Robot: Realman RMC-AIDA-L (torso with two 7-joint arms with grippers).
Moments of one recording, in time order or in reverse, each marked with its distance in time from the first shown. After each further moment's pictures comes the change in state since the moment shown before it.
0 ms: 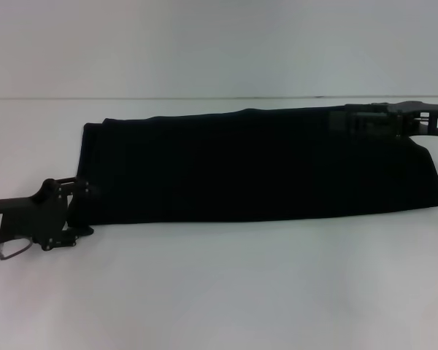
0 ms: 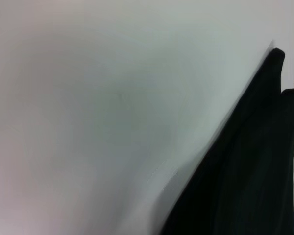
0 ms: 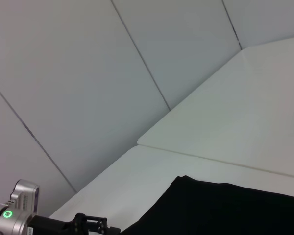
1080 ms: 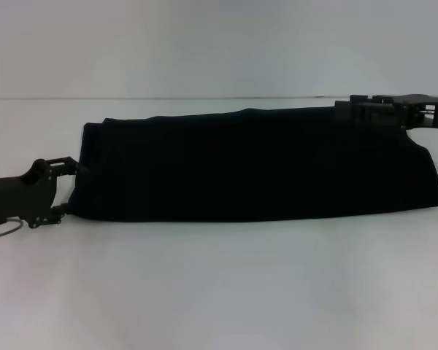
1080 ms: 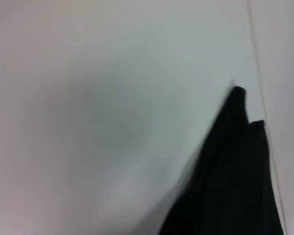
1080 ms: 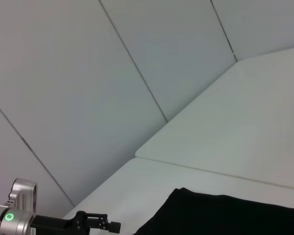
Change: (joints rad) left arm -0.026 0.014 -0.002 0.017 -0.011 -0.058 0.098; right arm -0.003 0.000 0.028 0.000 0.014 0.000 0.000
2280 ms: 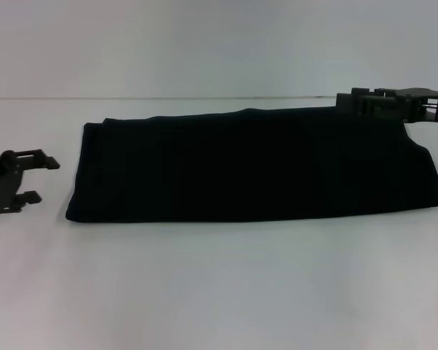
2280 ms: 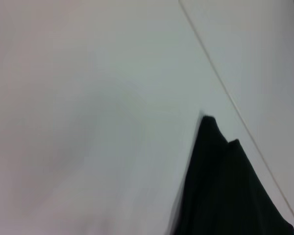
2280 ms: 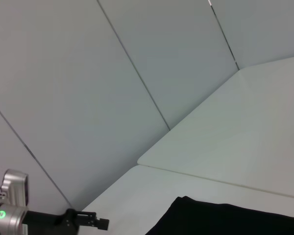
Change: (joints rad) left arm 0.021 0.027 0.018 0.128 0.024 0.085 0.140; right arm 0.000 -0.004 0.000 0.000 0.023 -0.004 -0.001
